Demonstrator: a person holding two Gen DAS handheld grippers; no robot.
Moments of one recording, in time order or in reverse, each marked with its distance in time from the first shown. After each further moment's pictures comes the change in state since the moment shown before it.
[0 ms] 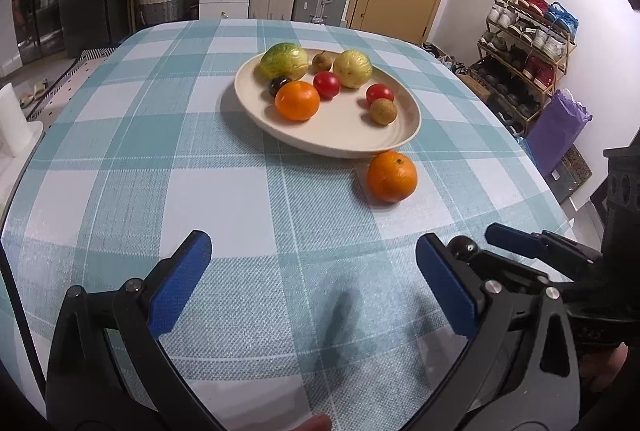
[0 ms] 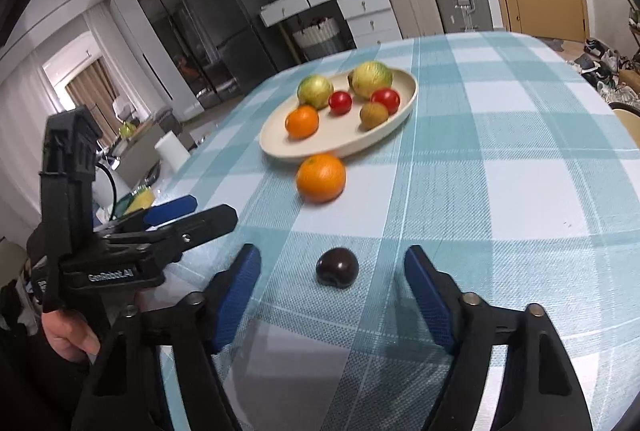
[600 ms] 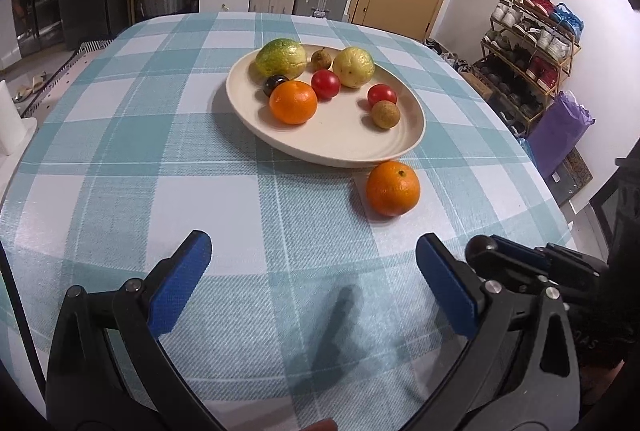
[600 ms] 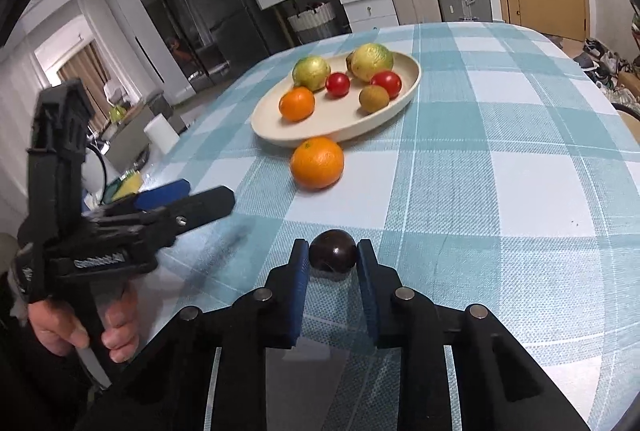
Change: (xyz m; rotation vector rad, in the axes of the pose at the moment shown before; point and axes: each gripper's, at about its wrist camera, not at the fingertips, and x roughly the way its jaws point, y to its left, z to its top) left arm 0.020 -0.005 0.017 -0.017 0.031 -0.003; right arm 0.009 0.002 0.001 -0.014 0.041 -0.030
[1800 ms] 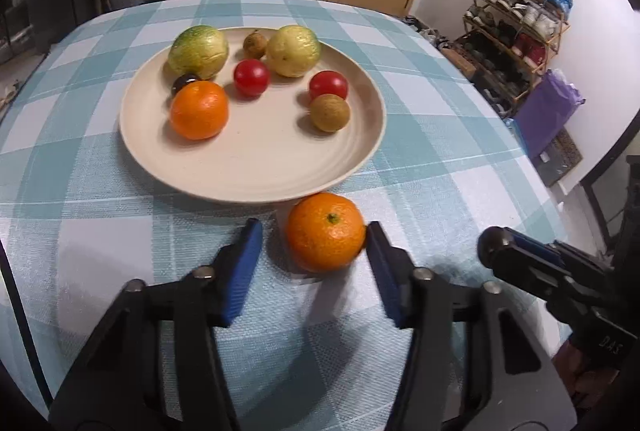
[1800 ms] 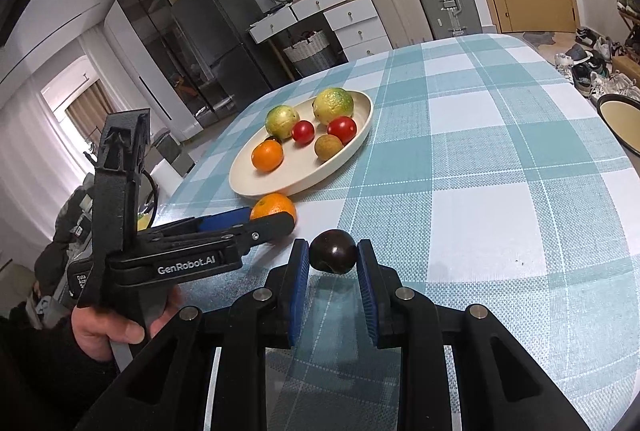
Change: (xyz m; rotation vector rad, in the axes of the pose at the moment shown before) left arm 0.064 -0.051 0.029 0.057 0.078 -0.081; right arm -0.023 -0.055 0.018 0.082 -0.093 0.063
